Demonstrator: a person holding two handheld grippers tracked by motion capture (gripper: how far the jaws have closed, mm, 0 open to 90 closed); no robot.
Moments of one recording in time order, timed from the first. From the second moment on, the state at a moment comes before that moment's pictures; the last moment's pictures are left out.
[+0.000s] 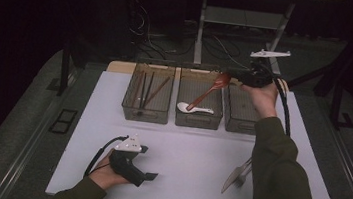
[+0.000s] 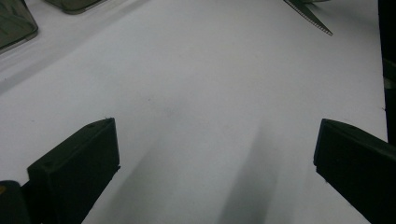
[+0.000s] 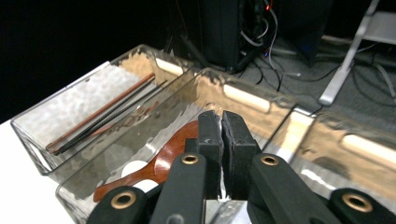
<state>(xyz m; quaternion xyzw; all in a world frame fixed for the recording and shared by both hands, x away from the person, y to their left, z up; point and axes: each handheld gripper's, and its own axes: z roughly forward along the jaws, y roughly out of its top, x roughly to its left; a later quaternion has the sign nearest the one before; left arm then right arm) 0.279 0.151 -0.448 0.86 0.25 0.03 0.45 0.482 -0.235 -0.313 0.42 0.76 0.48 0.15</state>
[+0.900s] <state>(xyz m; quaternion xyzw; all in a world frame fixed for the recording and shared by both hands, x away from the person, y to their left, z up) 0.278 0.150 -0.449 0.86 0.25 0.03 0.45 0.492 -0.204 -0.355 0.42 0.78 0.44 0.13</state>
